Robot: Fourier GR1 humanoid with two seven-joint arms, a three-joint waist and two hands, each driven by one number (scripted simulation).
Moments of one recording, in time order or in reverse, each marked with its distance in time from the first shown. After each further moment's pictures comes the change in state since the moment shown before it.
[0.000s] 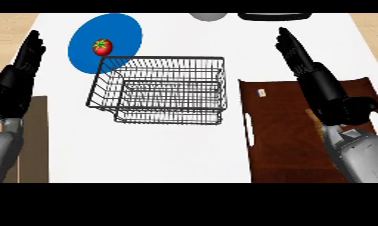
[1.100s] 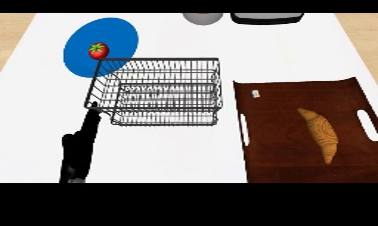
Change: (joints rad) left arm 0.341 -0.306 -0.173 -0.040 -0.030 0.138 0.071; right arm 0.589 -0.175 -0.604 -0.098 -0.019 -0.139 -0.169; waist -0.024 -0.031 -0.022
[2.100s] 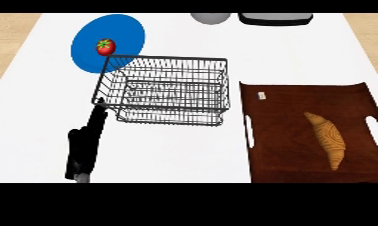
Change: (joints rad) left arm -0.031 -0.024 -0.001 0.007 -0.020 -0.026 0.011; right arm 0.101 -0.190 0.377 -0.380 0.761 0.052 0.857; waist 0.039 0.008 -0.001
